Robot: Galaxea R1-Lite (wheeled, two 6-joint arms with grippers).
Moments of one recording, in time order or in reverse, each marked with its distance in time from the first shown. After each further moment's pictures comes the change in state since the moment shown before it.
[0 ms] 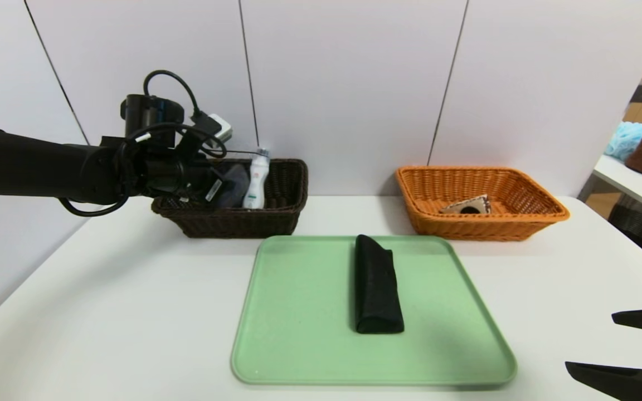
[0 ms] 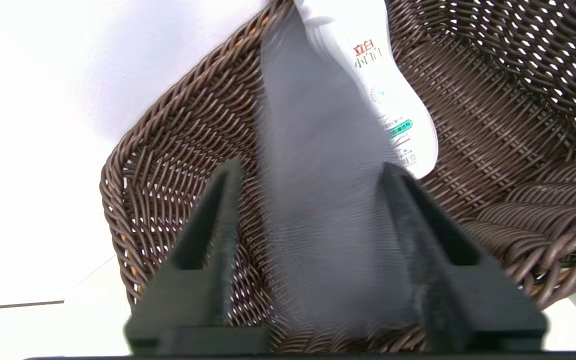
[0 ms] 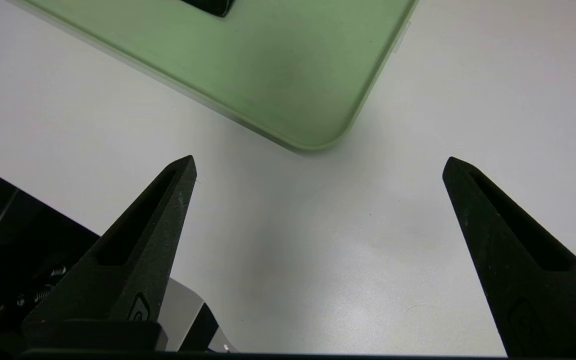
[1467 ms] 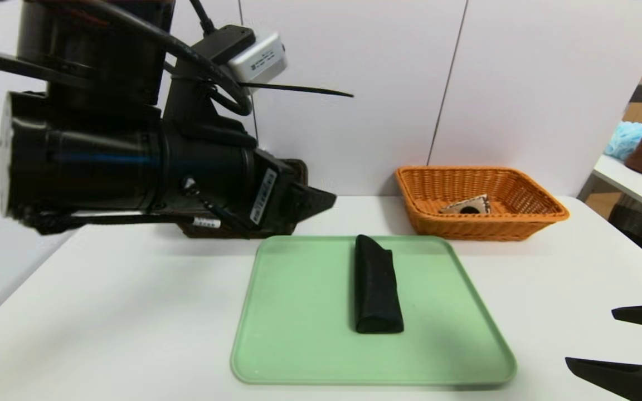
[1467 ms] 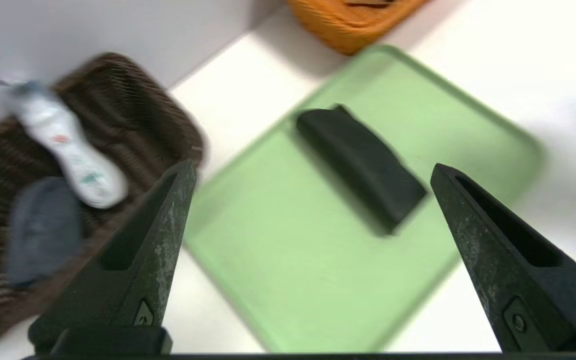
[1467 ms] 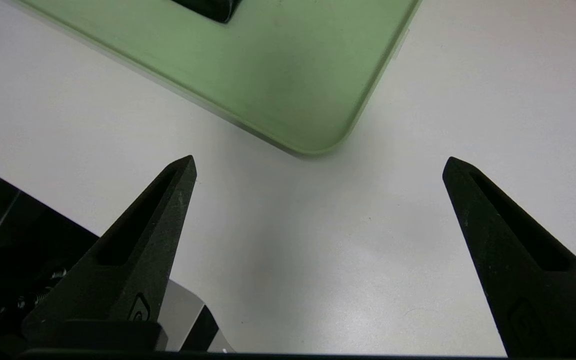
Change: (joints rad) left arm -0.594 -0.423 -0.001 0.391 0.136 -0.453; right arm 0.003 -0.004 -0.006 -0.011 0.000 -0.001
